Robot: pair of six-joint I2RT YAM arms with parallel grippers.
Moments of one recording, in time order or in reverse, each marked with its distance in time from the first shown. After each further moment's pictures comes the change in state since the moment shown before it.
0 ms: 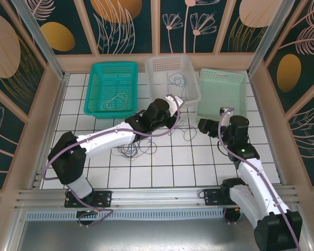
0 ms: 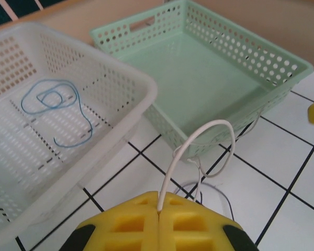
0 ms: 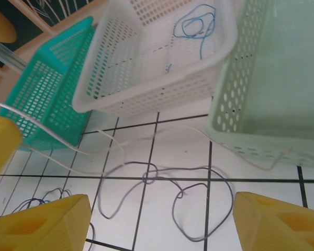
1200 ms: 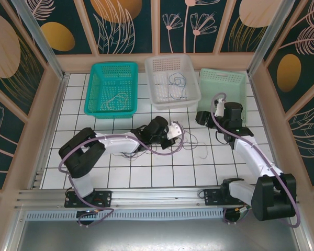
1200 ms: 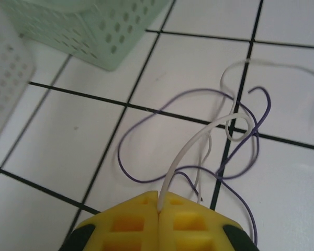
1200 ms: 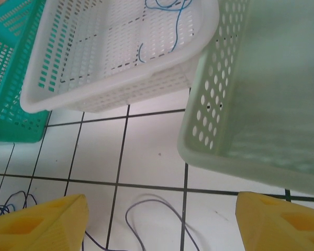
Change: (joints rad) left arm -0.001 0.100 -0.256 0.191 0.226 0.360; right arm -0.032 0.343 0.143 0.011 -0.003 -0.080
